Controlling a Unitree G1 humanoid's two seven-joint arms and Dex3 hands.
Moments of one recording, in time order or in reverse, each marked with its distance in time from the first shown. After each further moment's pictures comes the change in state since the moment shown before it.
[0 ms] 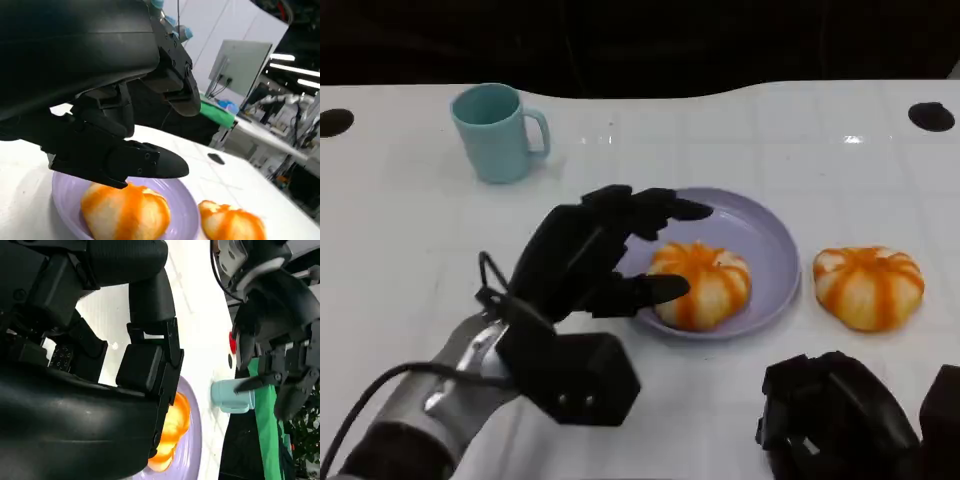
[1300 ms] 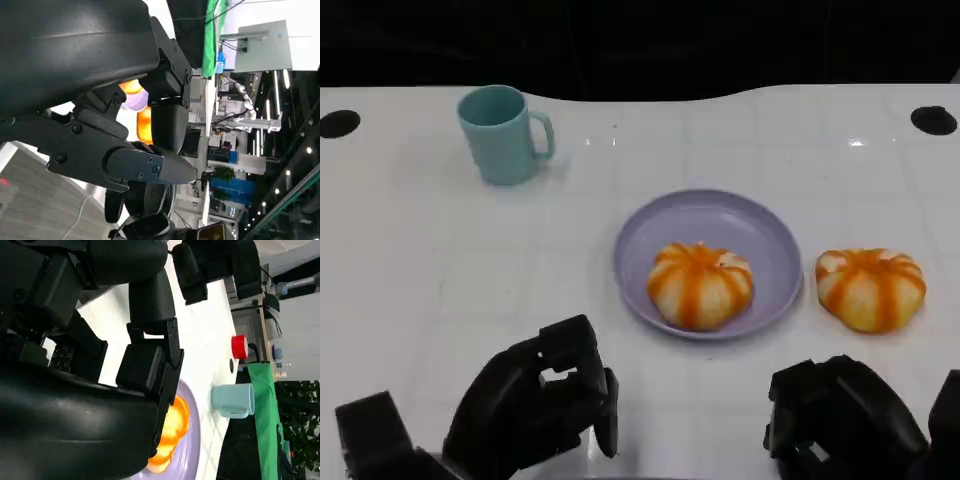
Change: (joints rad) left arm 0.535 -0.116 0.221 -0.370 -0.976 0.336 -0.874; right arm 0.018 -0.025 -0.003 -0.026 -0.003 0.002 0.019
